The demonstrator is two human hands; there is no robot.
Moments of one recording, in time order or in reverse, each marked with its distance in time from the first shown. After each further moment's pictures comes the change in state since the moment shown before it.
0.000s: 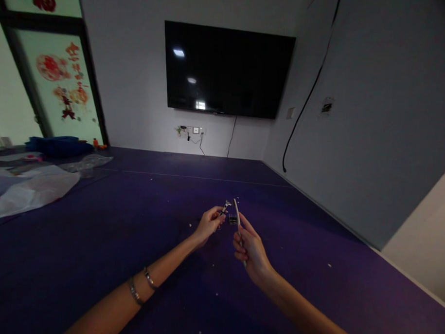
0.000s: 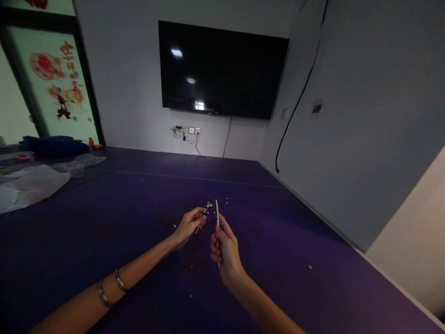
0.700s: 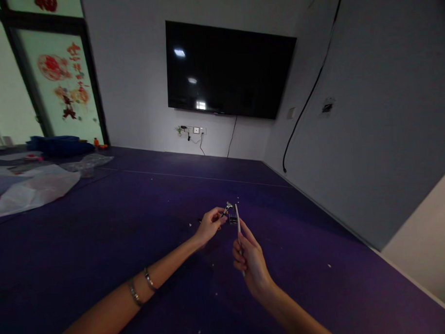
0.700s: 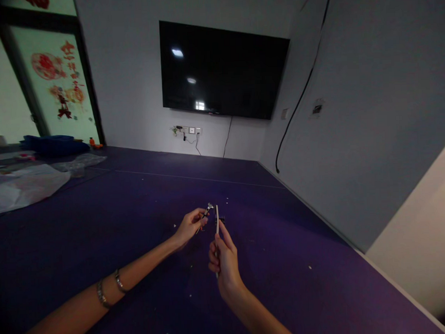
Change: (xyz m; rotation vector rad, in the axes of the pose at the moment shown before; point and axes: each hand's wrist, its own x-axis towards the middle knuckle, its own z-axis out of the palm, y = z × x) left_hand -0.004 0.001 0.002 0.037 -0.007 0.026; right_hand -0.013 0.008 0.000 0.007 0.055 -0.019
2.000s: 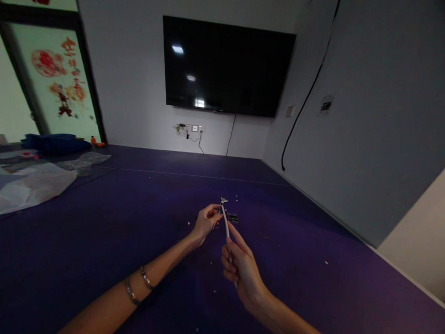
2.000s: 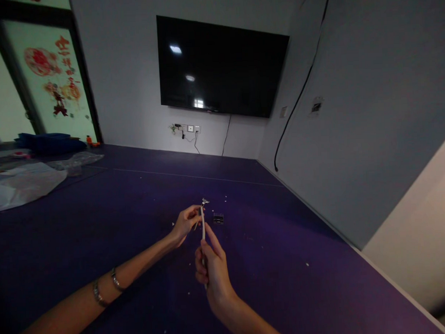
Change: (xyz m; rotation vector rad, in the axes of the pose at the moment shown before) left_hand 0.002 -0.003 -0.001 -0.120 0.131 -0.064; right_hand -0.022 0.008 0.015 -0.041 -0.112 0.073
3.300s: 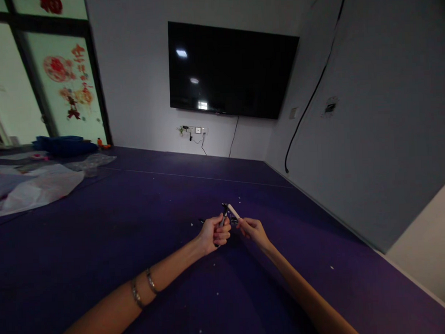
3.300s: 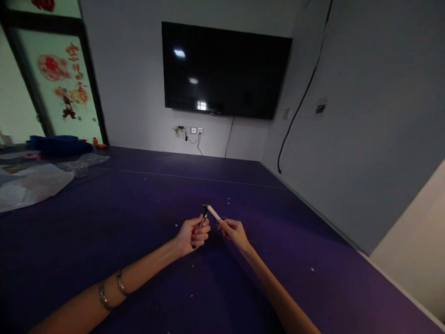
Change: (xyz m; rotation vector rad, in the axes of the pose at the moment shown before) left_hand -0.015 0.012 0.000 -0.848 -0.539 -0.539; right_hand 0.102 -0.032 -0.078 -0.686 -0.083 -0.365
